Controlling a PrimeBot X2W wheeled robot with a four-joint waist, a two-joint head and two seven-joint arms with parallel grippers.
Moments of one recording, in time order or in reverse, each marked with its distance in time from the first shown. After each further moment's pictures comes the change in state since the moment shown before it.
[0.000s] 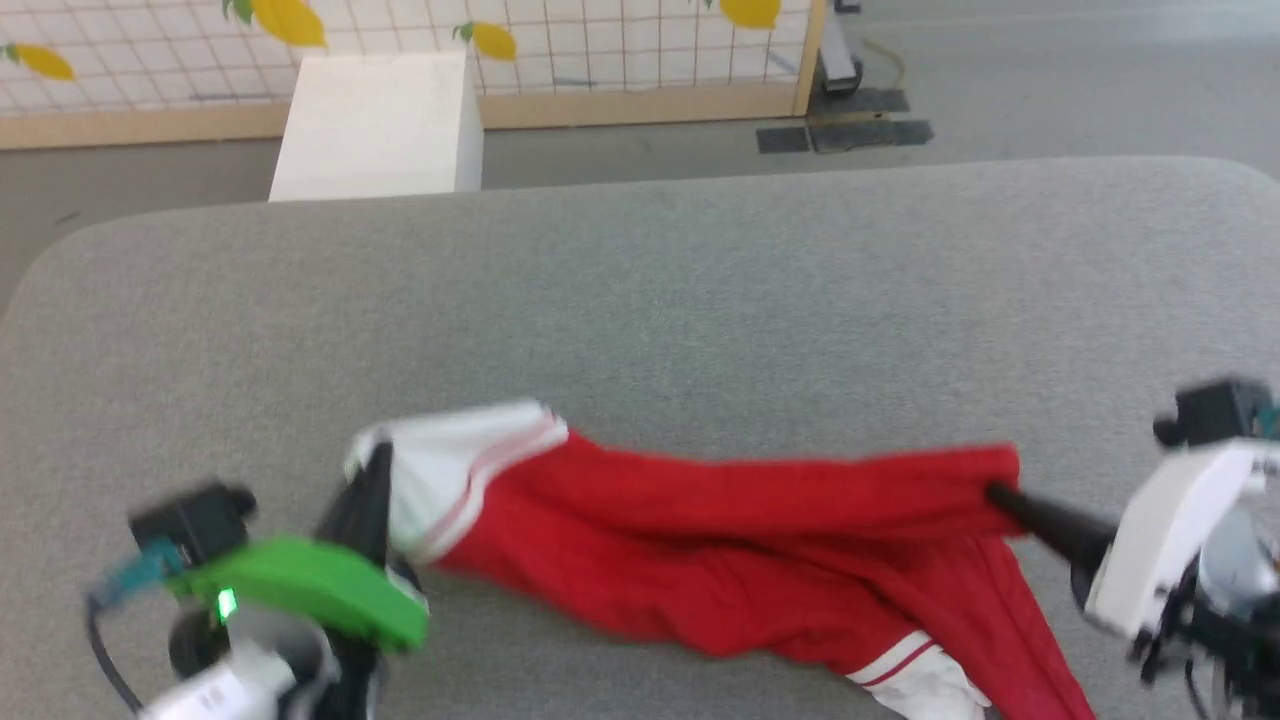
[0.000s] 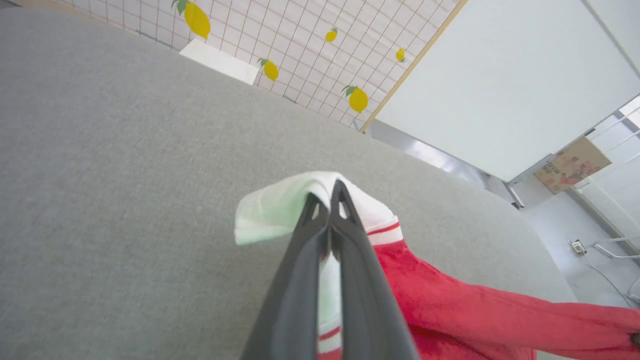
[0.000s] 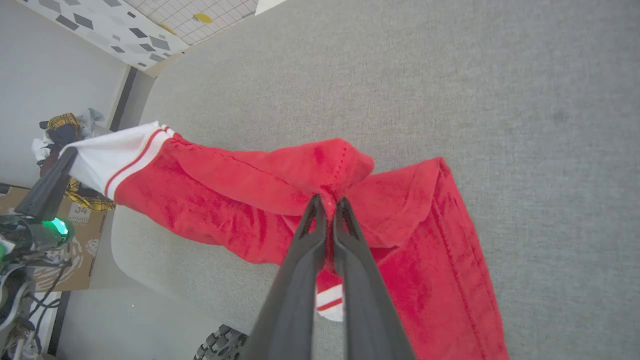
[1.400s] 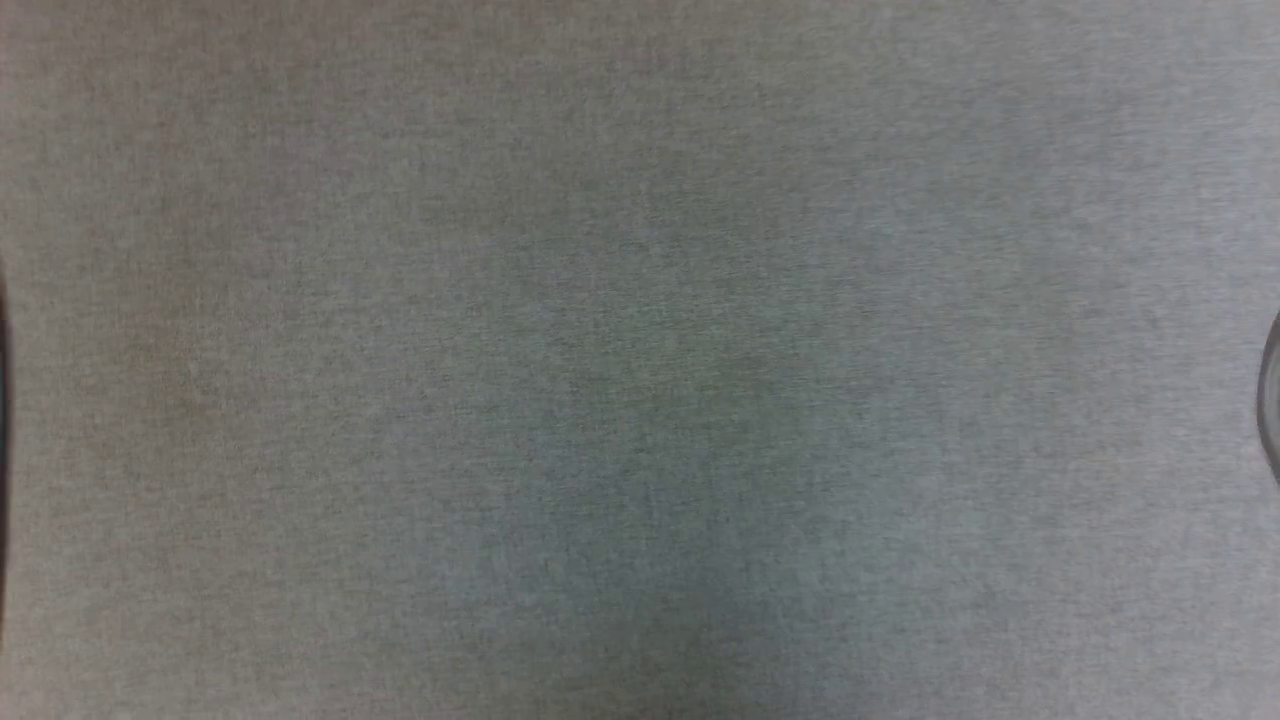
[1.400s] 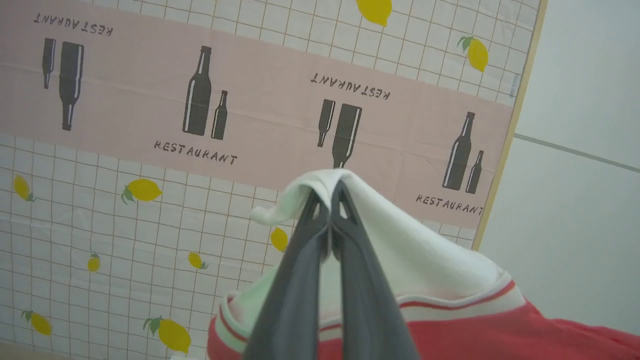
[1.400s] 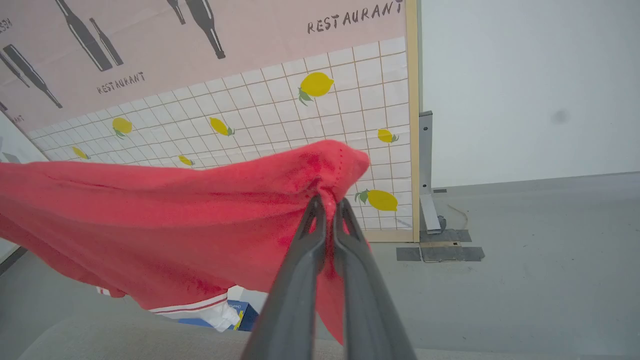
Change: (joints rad) left arm -1.651 0.144 0.021 0.774 0.183 -0.138 -0.219; right arm -1.544 0.035 0.000 0.851 -0.431 0.000 -0.555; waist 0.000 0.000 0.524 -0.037
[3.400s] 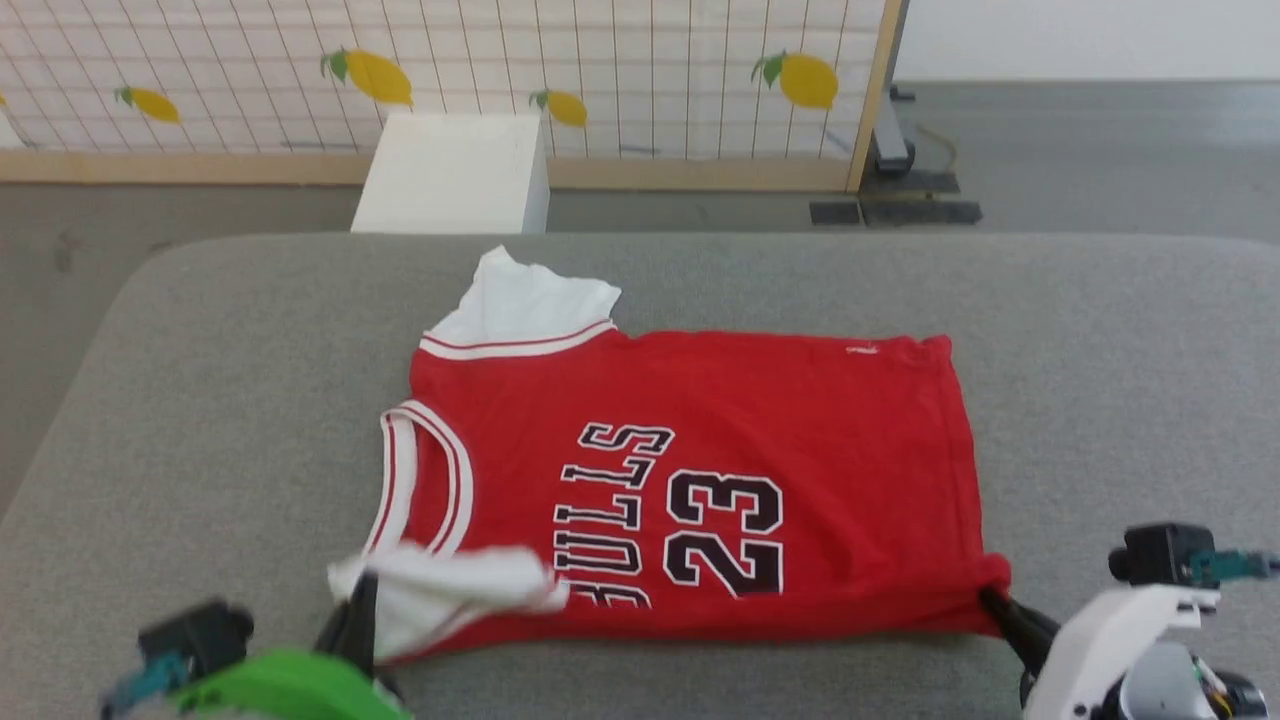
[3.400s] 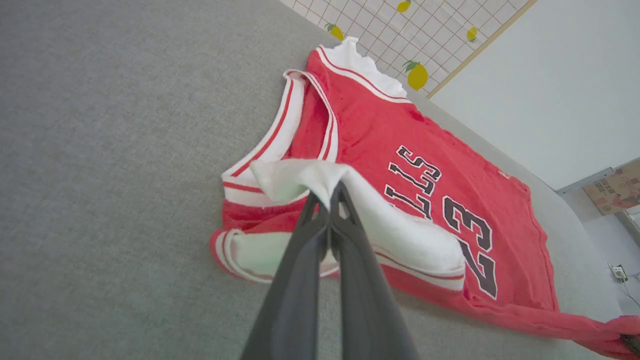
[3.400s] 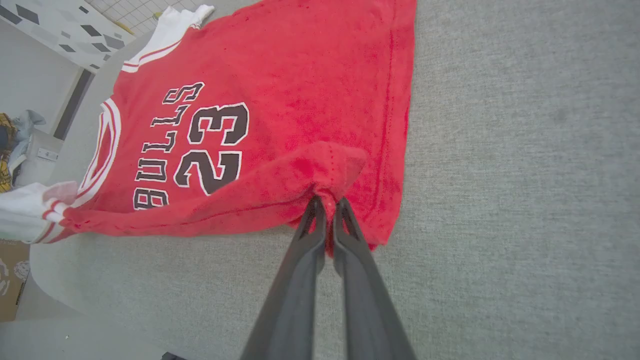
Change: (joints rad) left arm 1.801 -0.064 -0.068 -0.701 -0.314 0.186 0.150; right arm 1.703 -0.055 0.109 -0.626 0.271 0.000 0.121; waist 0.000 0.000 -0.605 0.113
